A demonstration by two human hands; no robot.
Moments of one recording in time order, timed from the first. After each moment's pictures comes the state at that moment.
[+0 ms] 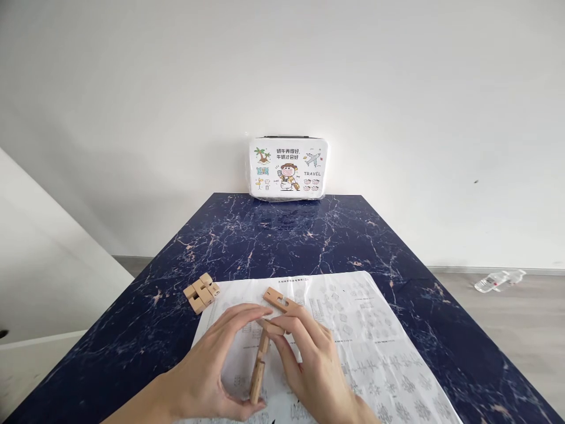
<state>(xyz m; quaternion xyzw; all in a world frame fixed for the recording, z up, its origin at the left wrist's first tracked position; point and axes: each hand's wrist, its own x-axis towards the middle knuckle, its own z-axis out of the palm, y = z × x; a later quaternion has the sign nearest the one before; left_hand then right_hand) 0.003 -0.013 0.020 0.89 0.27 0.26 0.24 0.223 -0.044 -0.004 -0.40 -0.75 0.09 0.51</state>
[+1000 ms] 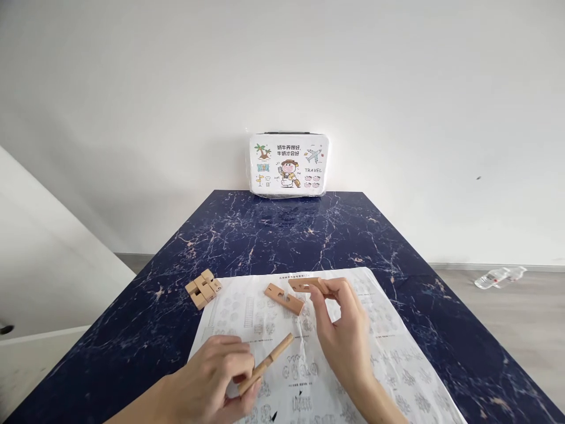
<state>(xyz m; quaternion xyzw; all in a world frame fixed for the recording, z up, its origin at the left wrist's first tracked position) 0.010 -0.031 0.009 0.93 0.18 0.30 0.11 0.250 -0.028 0.000 -0.58 -0.57 0.13 0.56</state>
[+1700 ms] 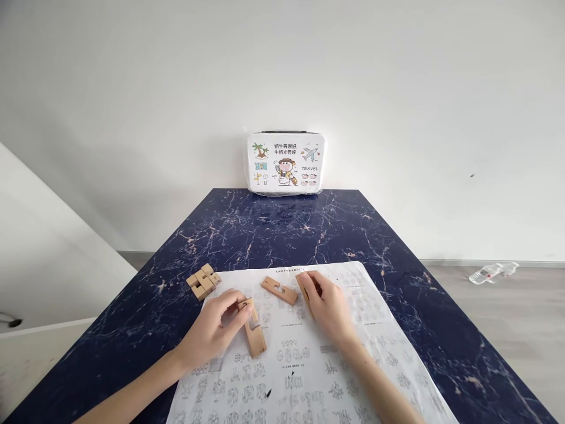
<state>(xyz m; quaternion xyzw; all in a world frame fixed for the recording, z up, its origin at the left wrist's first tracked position) 0.012 -0.004 0.026 0.81 0.42 0.28 0.30 0.269 -0.005 -0.014 -0.63 -0.59 0.27 0.43</state>
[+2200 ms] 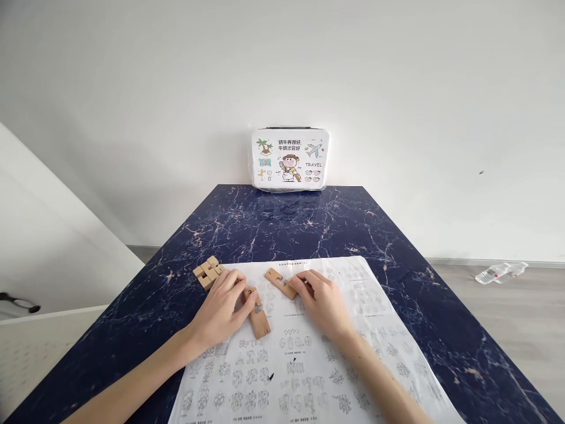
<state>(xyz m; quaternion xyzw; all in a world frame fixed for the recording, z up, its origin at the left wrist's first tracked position) 0.011 0.002 0.009 0.86 0.45 0.22 0.08 0.264 -0.012 -0.018 -0.57 -0.69 0.23 0.39</state>
